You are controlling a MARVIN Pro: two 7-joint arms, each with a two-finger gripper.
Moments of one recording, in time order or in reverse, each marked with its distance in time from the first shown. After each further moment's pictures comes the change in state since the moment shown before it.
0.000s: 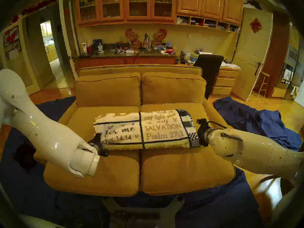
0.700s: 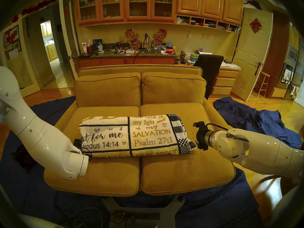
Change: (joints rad) left arm -0.047 0.035 0.068 -0.040 -0.336 0.029 0.099; right arm 0.005 0.080 -0.005 -0.061 0.018 0.156 -0.059
